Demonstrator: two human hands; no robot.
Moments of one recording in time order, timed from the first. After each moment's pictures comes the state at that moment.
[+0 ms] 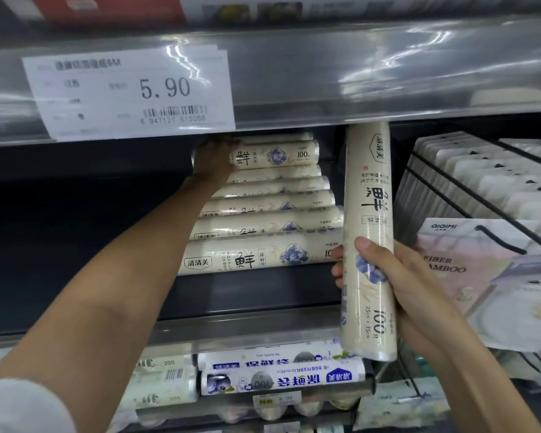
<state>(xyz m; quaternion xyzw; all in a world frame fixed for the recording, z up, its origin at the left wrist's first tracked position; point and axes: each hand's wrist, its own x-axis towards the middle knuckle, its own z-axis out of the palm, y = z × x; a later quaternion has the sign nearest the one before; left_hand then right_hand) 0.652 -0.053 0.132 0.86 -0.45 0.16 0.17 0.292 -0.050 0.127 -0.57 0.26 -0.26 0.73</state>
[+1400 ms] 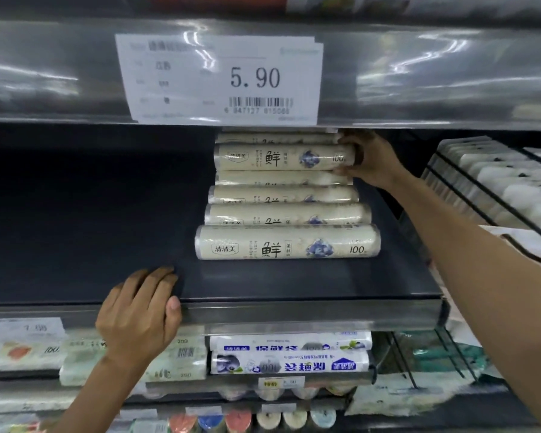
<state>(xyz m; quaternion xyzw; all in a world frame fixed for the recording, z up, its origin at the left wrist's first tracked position) 0.532 0.184 0.016 0.74 -0.43 0.49 0.14 0.443 -0.213 0.142 -0.93 0.22 -0.23 0.16</state>
